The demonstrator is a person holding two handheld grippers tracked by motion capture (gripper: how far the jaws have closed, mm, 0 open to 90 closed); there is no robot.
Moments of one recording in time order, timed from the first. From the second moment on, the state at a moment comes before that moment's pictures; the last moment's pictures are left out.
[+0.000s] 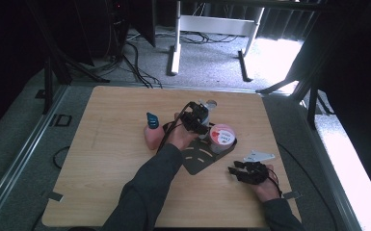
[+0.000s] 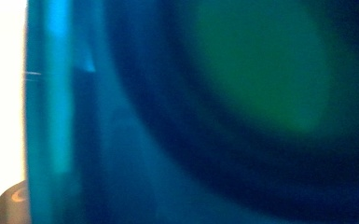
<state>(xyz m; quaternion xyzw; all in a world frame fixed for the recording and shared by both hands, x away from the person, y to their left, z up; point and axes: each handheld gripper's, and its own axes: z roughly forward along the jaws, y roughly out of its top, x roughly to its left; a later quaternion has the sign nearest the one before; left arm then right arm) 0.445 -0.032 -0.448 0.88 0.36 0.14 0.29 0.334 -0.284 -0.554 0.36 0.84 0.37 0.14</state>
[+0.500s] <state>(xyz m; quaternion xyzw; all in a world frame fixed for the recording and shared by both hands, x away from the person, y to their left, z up) 0.454 -0.042 -0.448 0.87 0.36 0.16 0.30 0.335 -0.285 -0.554 0.36 0.84 0.37 0.14</state>
